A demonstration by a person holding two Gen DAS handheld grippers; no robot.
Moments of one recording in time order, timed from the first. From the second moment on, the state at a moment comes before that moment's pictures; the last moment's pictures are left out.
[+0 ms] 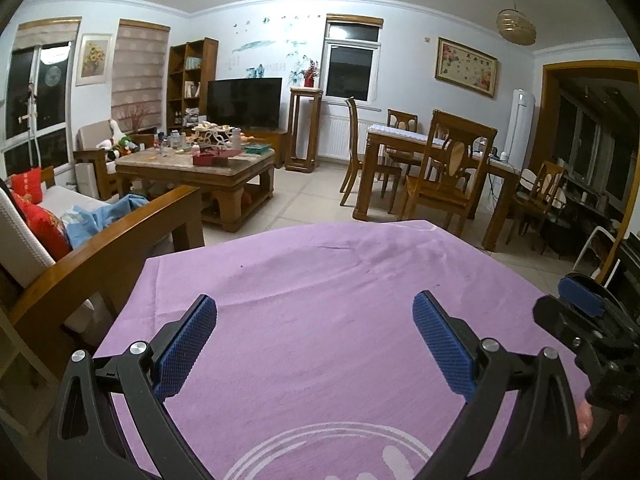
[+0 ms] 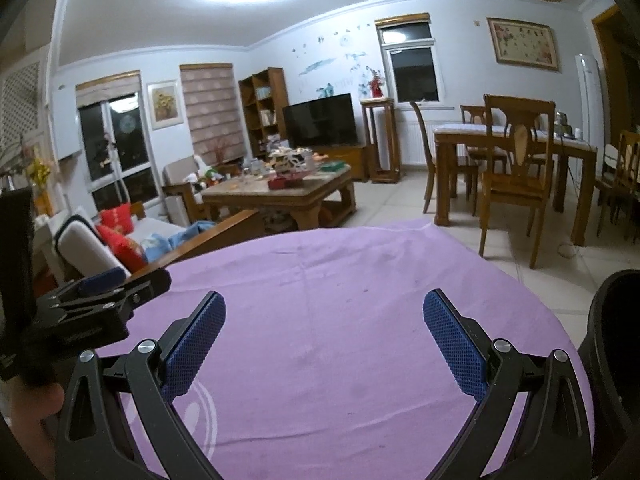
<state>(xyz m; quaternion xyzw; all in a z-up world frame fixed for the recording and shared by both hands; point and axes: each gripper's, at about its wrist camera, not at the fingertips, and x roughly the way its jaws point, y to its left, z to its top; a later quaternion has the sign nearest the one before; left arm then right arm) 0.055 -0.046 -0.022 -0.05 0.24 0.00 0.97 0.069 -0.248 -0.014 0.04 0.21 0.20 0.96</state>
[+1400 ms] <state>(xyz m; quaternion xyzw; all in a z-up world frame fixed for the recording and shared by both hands) 0.055 -0.039 -0.022 -0.05 0.24 0.01 0.97 0.065 -0.248 -0.009 0.04 0.21 0.19 0.96</state>
